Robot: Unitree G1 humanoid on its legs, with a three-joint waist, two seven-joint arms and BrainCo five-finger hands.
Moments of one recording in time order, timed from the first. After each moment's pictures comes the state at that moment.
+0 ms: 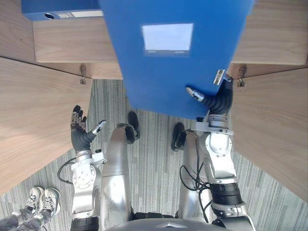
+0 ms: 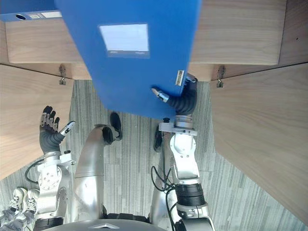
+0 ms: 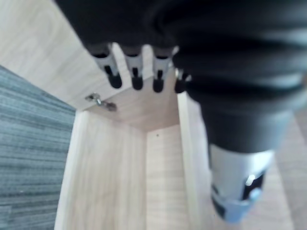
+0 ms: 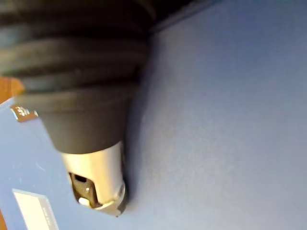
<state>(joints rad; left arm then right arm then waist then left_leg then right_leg) 0.14 -0.07 0.12 -0.18 -0.07 -0.20 0.21 -0.23 -0.08 0.00 -0.25 0.03 -0.24 -0.26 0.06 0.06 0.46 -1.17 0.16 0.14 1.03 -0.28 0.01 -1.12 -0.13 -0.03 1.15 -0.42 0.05</state>
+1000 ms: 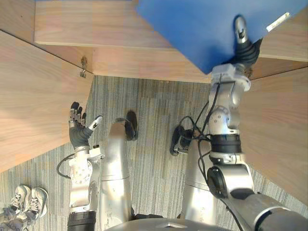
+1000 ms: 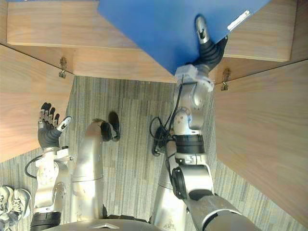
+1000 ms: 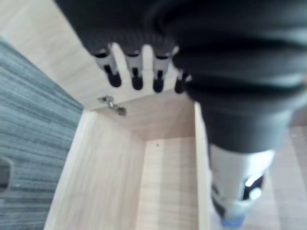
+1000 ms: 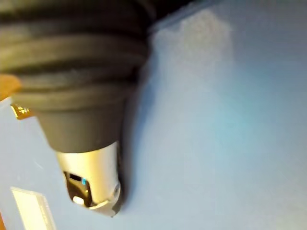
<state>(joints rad) 0.07 -0.01 0.11 -0.12 -0.20 -0.20 0.21 -0.82 -0.18 -0.15 0.12 0.71 -0.28 -0.36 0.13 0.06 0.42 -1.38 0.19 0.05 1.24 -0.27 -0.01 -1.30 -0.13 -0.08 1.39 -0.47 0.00</state>
